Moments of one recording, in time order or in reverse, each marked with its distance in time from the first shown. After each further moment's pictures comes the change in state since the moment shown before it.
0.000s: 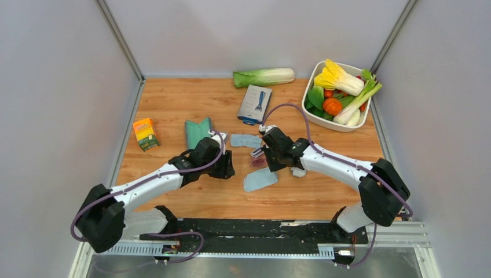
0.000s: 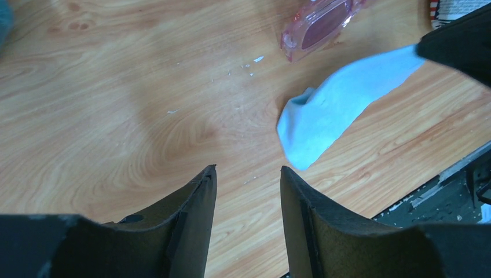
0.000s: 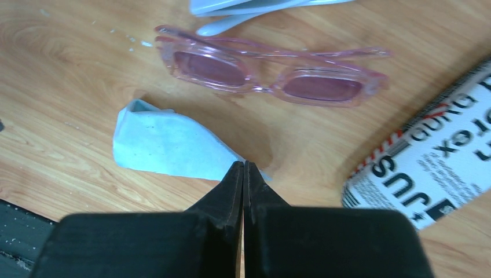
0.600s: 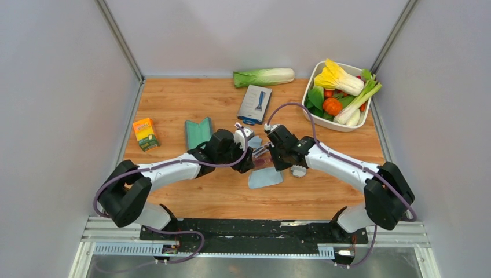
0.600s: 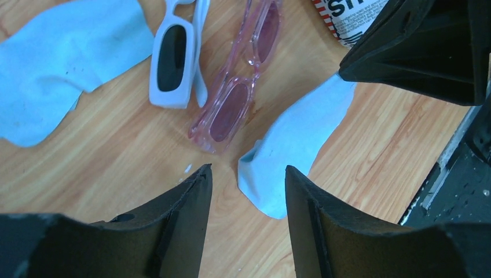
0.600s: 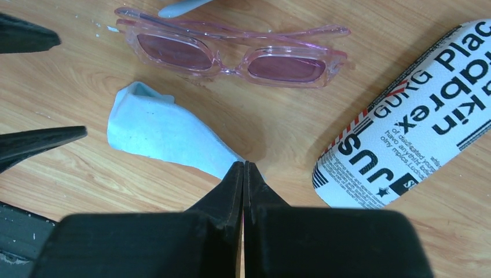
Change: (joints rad) left arm -0.040 0.292 0.103 0.348 0.198 0.304; right arm -0.063 -0.049 0.000 -0.080 0.005 -0.037
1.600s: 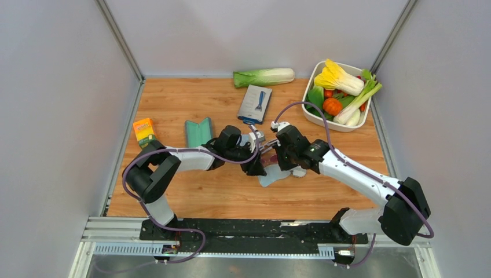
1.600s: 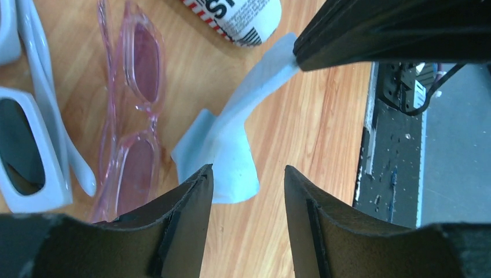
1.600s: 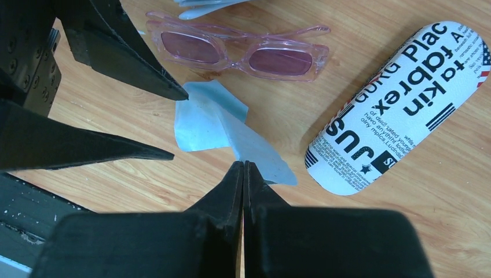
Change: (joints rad) left arm 0.031 0.288 0.102 0.212 0.484 0.100; right arm -0.003 -0.169 -0.028 -0.027 0.002 -0.006
